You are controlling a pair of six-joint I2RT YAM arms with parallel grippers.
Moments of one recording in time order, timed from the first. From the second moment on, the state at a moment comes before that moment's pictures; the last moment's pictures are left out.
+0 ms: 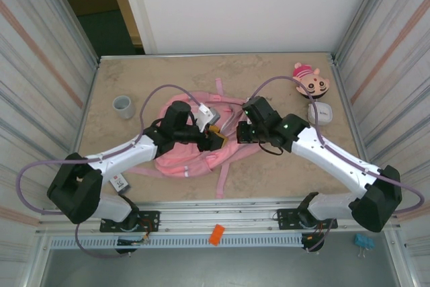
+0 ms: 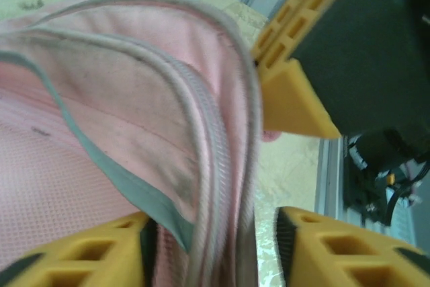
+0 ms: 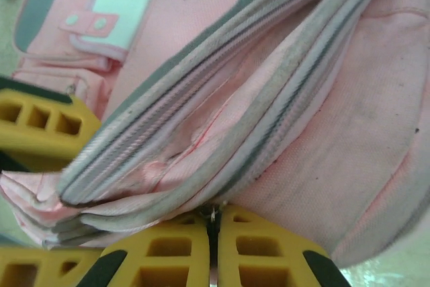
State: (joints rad) left arm -0.68 1.39 0.82 0.03 0.64 -0.06; right arm 0.75 1.26 1.10 -0.77 0.02 0.64
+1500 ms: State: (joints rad) left arm -0.34 1.36 0.77 -0.42 0.04 -0.87; right arm 0.92 1.36 1.11 -0.83 -0.16 0.74
